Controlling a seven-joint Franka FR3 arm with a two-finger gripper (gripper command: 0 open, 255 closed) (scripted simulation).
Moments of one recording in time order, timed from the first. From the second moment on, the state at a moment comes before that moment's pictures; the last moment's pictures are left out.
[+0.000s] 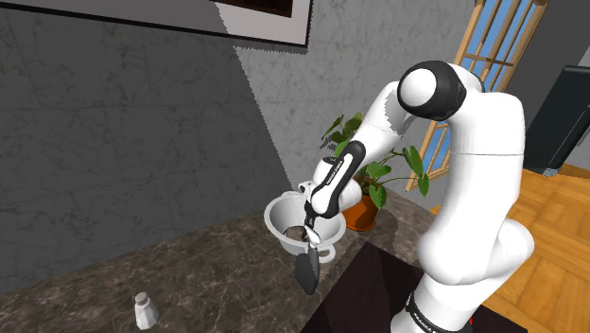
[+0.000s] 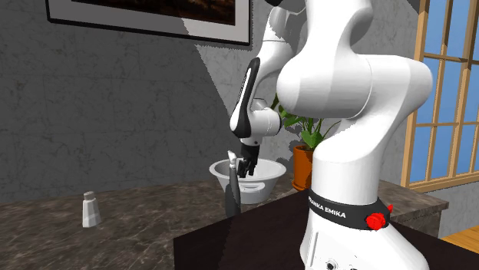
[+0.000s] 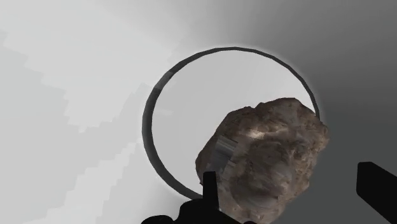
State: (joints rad) arm -0.55 0.35 0.23 -2.57 -0.14 3.06 -0.71
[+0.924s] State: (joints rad) arm -0.52 0.40 0.19 -2.55 -0.15 3.09 -0.69
